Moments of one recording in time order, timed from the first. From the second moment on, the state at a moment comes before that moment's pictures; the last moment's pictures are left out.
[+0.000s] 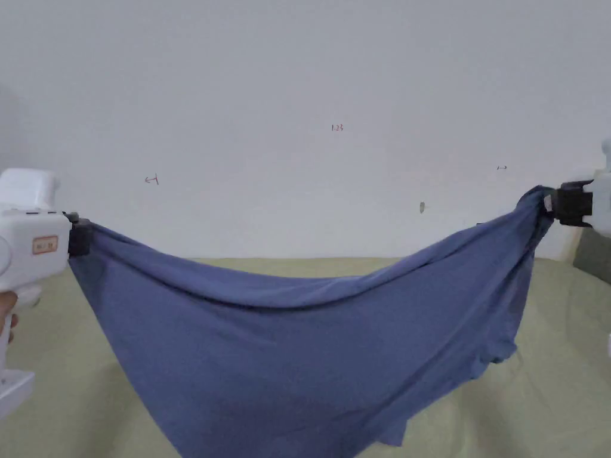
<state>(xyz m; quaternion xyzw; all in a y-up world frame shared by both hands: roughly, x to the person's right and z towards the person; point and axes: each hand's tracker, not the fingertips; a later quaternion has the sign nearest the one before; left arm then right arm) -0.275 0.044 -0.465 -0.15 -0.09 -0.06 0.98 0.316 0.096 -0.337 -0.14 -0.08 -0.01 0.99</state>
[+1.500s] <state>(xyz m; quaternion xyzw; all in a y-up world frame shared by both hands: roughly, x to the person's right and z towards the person) -0.336 -0.254 -0.284 -0.44 -0.10 0.03 0.89 0.315 -0.307 -0.130 -0.35 -0.09 -0.11 0.92</state>
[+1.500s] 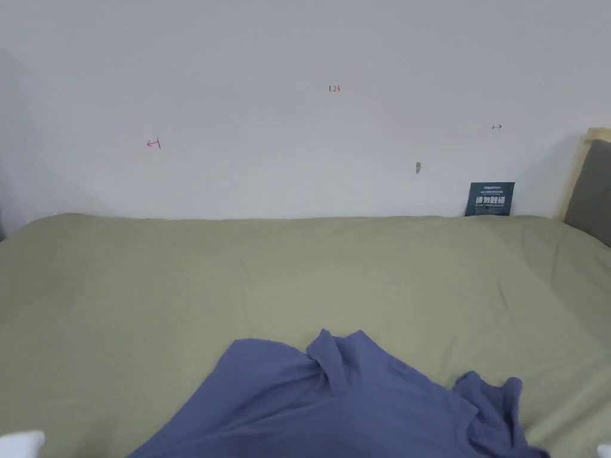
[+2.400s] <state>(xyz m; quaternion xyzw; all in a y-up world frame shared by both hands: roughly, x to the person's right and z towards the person) -0.242 -0.125 -0.236 -0.09 -0.15 -0.03 0.98 0.121 -0.099 -0.153 -0.03 -0.04 -0.02 1.00</state>
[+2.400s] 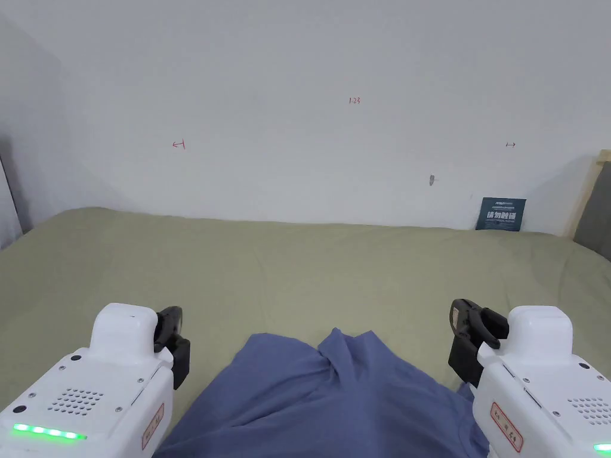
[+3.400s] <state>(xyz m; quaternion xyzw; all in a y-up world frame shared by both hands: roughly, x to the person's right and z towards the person) -0.344 -0.348 -0.318 -0.45 -0.13 -0.08 0.88 0.091 -0.191 -0.227 -0.18 0.00 -0.02 0.98</state>
